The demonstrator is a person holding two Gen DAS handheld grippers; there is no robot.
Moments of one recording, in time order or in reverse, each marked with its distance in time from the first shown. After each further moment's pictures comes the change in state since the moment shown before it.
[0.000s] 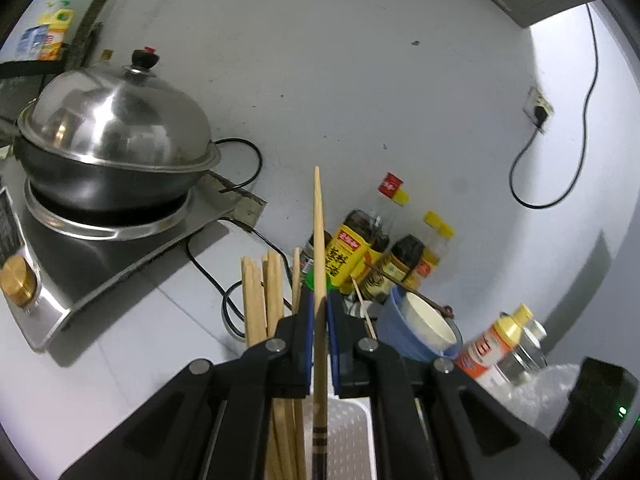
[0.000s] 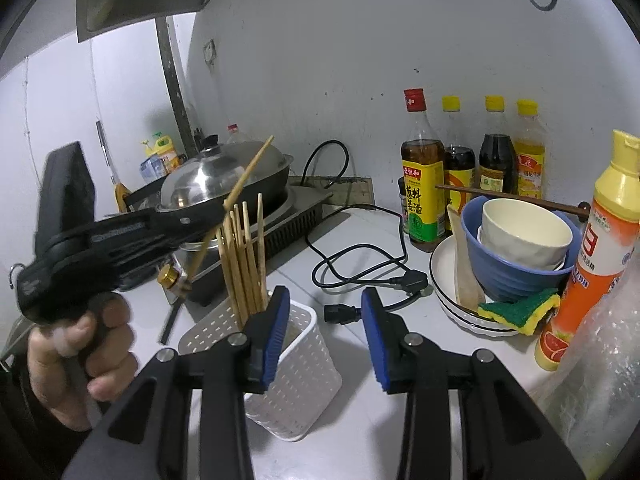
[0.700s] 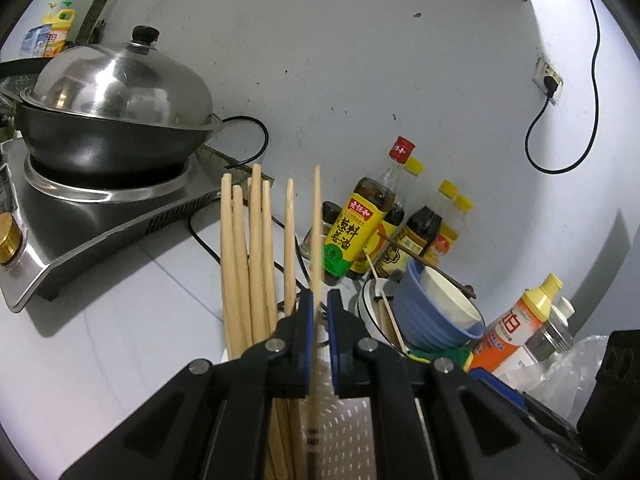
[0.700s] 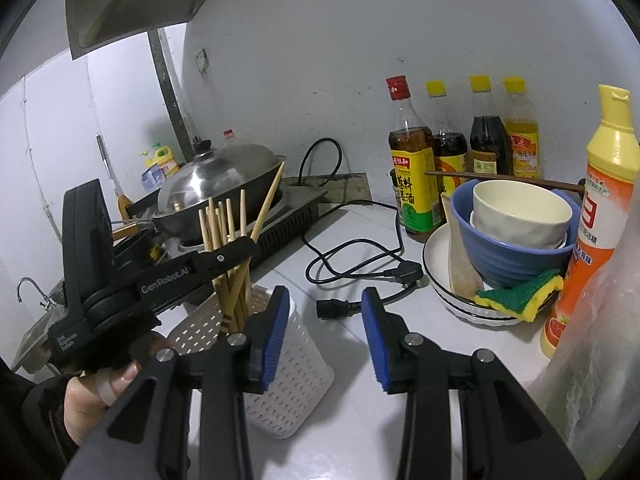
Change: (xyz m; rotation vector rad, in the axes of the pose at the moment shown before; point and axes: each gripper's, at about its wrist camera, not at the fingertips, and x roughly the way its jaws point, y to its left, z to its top) left arm 0.026 -0.007 -0.040 0.032 0.028 0.050; right arm 0.006 -0.023 -0.011 0.052 -0.007 0.024
